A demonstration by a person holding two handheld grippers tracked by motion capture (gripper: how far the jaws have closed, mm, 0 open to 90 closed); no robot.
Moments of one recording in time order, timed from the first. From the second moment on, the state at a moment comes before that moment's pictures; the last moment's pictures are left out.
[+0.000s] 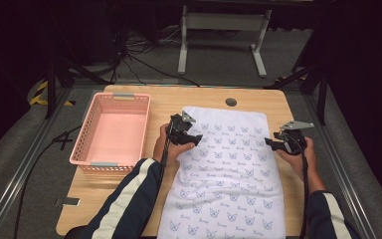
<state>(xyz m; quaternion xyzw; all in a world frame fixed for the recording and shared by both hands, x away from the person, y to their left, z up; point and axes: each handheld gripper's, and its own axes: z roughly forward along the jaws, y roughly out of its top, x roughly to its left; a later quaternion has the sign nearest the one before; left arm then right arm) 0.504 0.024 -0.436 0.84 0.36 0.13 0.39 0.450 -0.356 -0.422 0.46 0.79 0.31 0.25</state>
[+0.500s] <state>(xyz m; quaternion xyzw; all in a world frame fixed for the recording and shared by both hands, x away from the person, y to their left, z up) 0.544 0.034 -0.464 0.81 0.43 0.13 0.37 0.507 -0.361 -0.443 0.54 0.74 0.31 0.25</state>
